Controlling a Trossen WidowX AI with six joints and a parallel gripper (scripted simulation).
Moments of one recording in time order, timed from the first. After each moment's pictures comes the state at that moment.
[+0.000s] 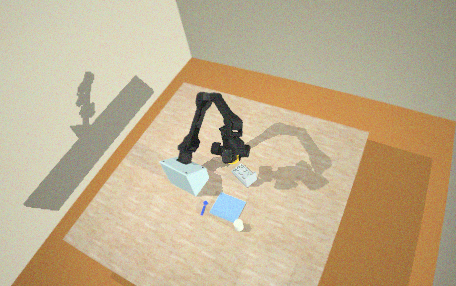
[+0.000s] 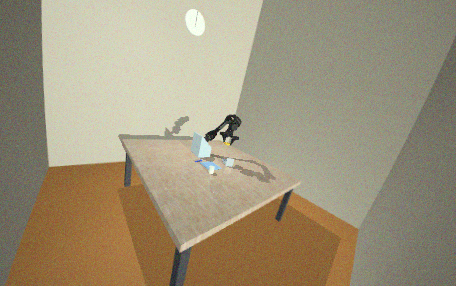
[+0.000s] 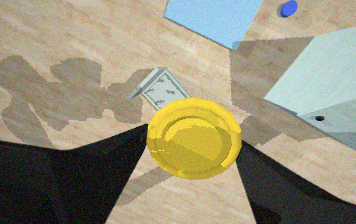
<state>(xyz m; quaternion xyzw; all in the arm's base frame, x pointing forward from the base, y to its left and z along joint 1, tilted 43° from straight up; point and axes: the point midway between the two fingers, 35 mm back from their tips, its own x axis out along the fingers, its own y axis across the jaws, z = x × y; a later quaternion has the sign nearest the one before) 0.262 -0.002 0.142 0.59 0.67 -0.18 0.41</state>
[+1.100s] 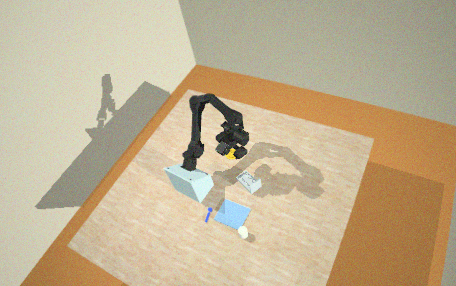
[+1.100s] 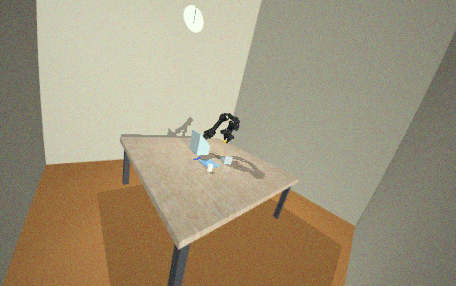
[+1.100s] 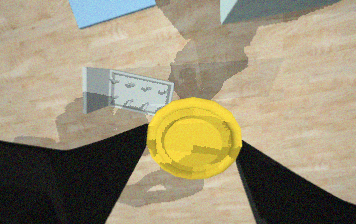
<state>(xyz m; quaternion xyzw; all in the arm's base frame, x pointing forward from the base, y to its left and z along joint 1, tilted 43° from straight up) 0.193 0.063 0.166 0.67 0.59 -0.40 0.21</state>
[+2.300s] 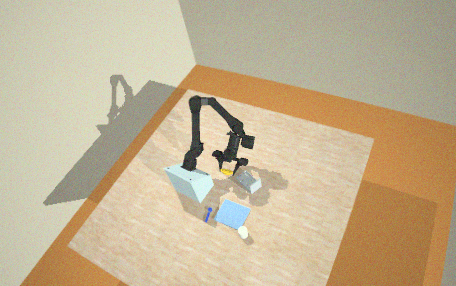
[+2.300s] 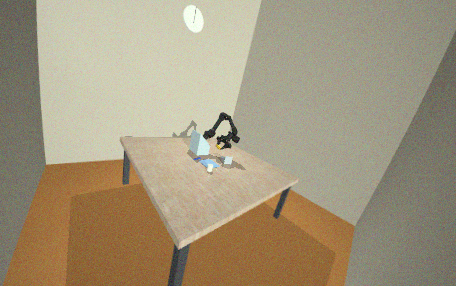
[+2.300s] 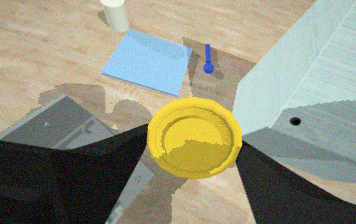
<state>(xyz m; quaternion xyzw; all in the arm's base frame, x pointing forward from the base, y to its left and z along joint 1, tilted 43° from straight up) 0.196 0.068 0.076 0.46 0.51 -0.45 0.57</state>
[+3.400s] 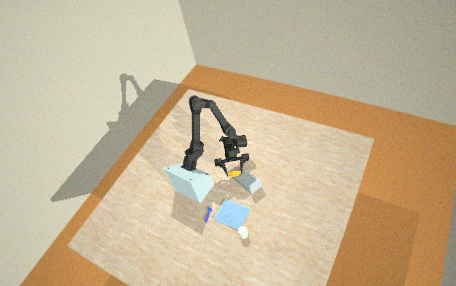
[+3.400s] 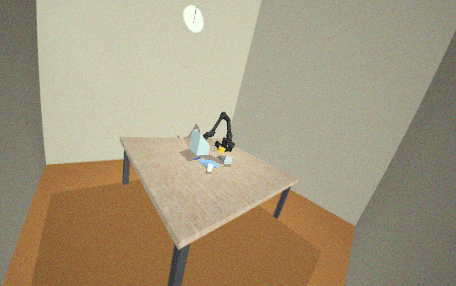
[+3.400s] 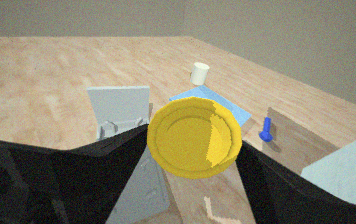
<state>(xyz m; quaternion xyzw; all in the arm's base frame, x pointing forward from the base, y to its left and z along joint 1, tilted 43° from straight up) 0.215 0.099 0.067 0.36 0.30 -0.32 0.82</state>
